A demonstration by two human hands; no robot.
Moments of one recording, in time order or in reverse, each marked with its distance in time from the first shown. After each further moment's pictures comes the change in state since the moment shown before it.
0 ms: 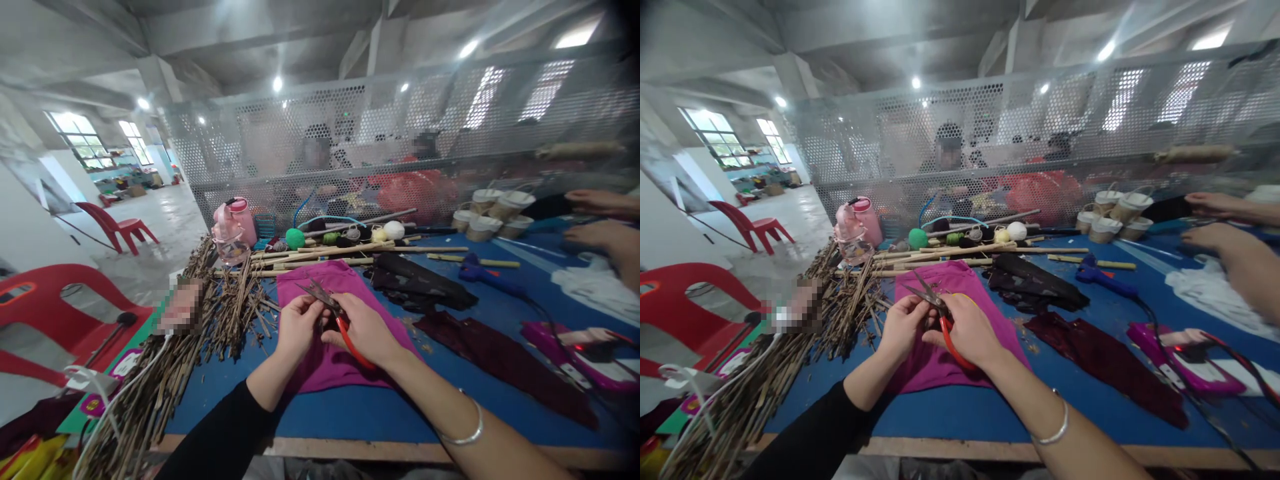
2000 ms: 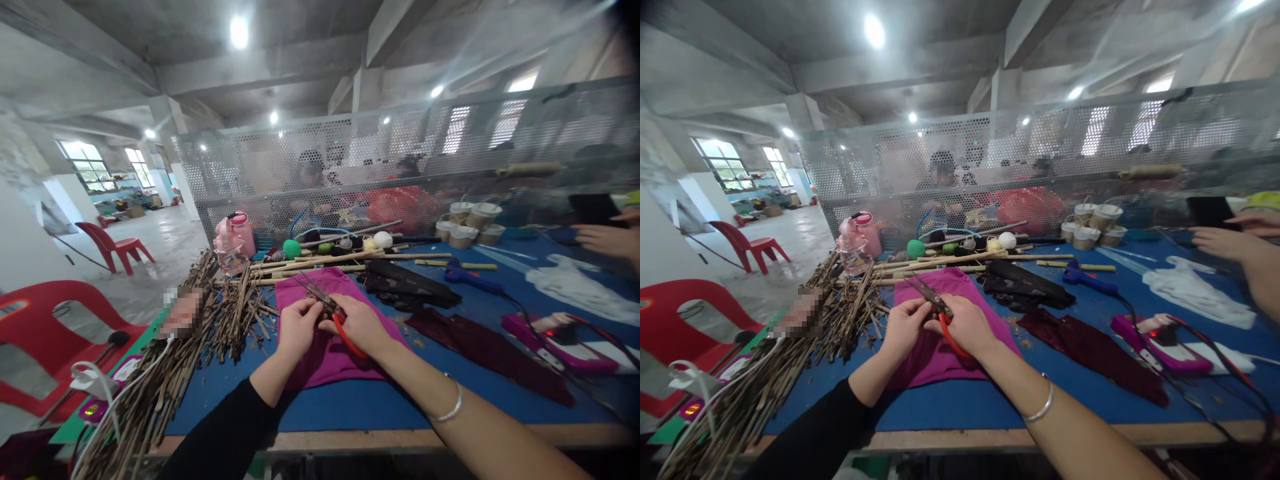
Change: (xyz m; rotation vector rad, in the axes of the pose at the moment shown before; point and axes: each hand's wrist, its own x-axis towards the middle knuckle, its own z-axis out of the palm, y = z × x) left_hand -0.005 -0.003 -0.005 0.289 -0.106 0.229; right_hand -0.003 0.005 0.006 -0.019 0.097 -0.059
